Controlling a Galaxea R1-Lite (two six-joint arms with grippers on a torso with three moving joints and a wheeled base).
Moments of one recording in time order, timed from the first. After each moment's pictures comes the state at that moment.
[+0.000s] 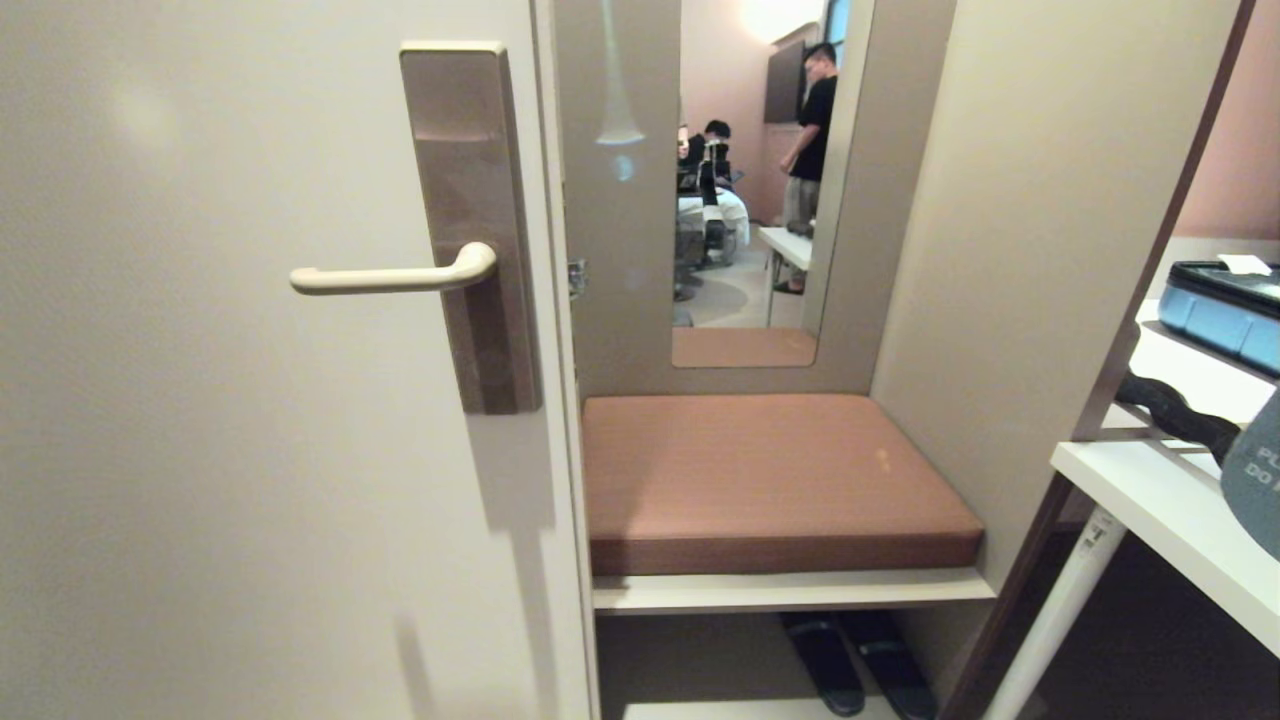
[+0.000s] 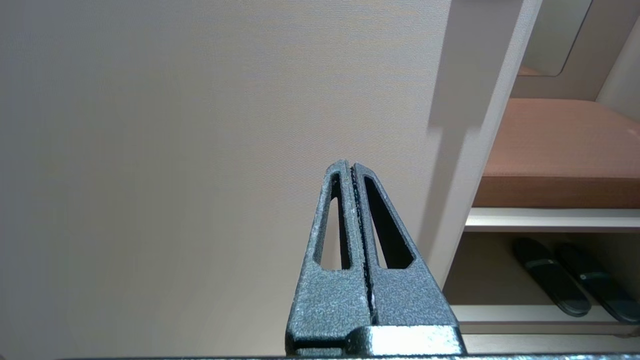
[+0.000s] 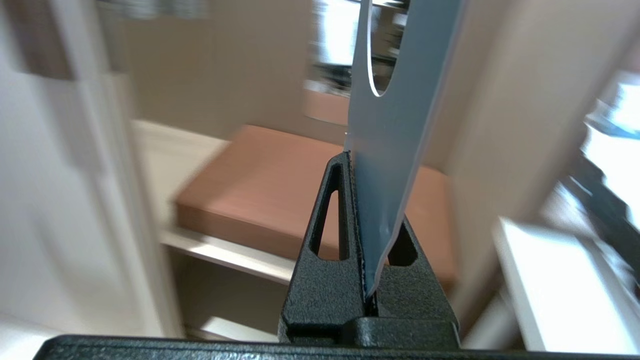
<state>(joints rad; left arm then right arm) 0.01 0.00 0.00 0.00 0.02 -0.04 0.00 0.75 -0.55 -0.19 0.28 -0.07</state>
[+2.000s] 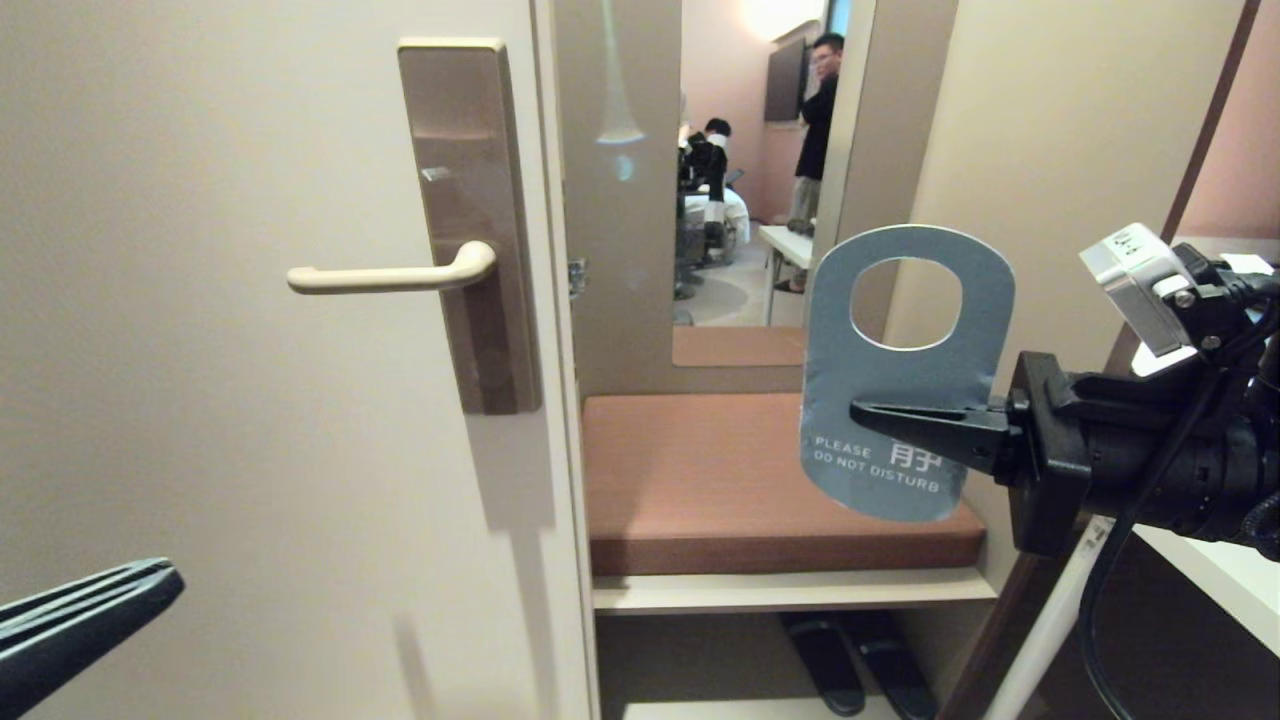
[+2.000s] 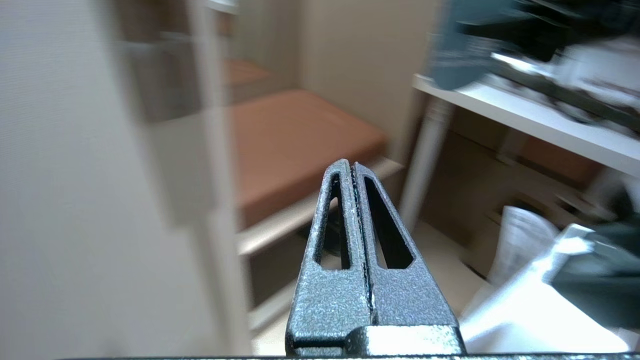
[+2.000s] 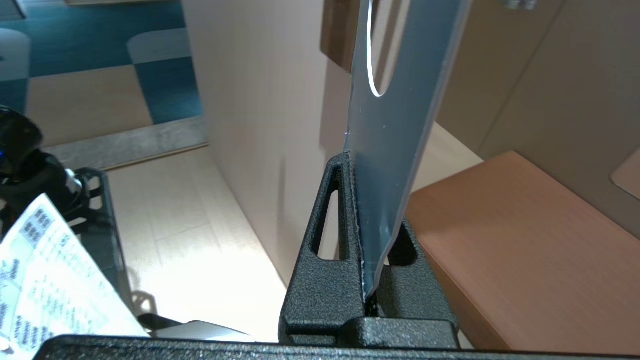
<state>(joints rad) -0.48 0.69 -0.49 -0.16 -0.23 -0.14 0.42 1.40 -0.70 -0.55 0.62 -0.06</state>
